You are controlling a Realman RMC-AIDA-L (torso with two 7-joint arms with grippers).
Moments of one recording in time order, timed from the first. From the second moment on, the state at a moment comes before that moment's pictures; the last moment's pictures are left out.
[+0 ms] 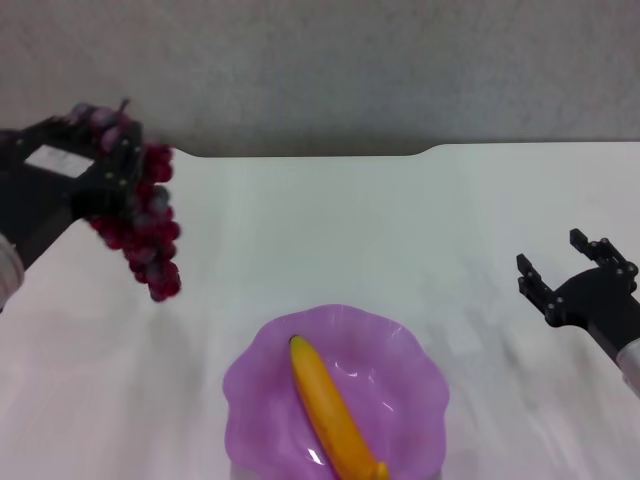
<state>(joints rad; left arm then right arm) 0.29 -2.02 1.92 1.96 -0.44 -0.21 0.41 0.40 2.01 0.59 0.34 -2.21 -0.96 -0.14</state>
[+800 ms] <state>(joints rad) 0.16 -2.04 1.83 1.89 -1.35 -0.71 1.23 0.41 2.01 0.59 0.32 -2.21 -0.96 -0.13</state>
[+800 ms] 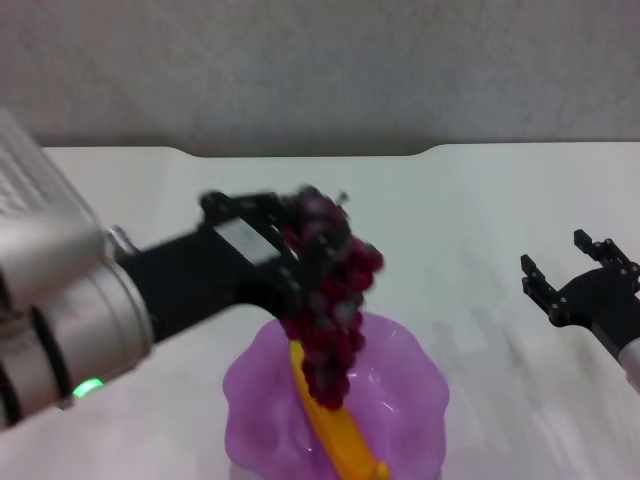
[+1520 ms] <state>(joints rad) 0.00 -2.04 1.94 1.41 -1.66 -0.55 1.69 0.41 2.01 0.59 0.32 -2.21 -0.96 -0.13</state>
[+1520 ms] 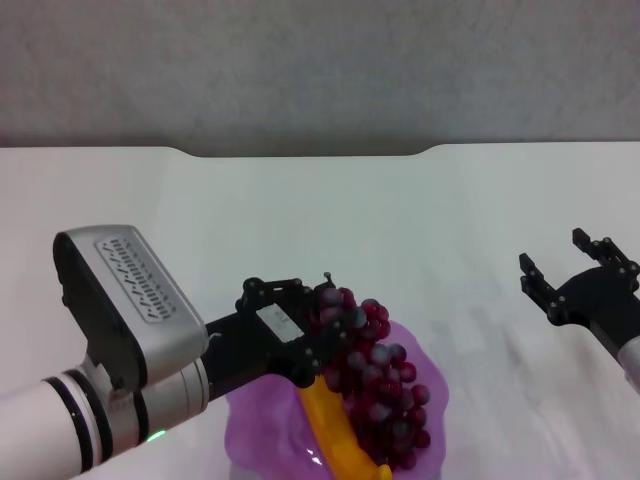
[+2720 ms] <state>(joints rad) -0.04 -2.06 1.73 0.72 -2.89 -0.88 2.75 0.43 2.01 0.59 0.32 -2.22 -0.96 -0.13</state>
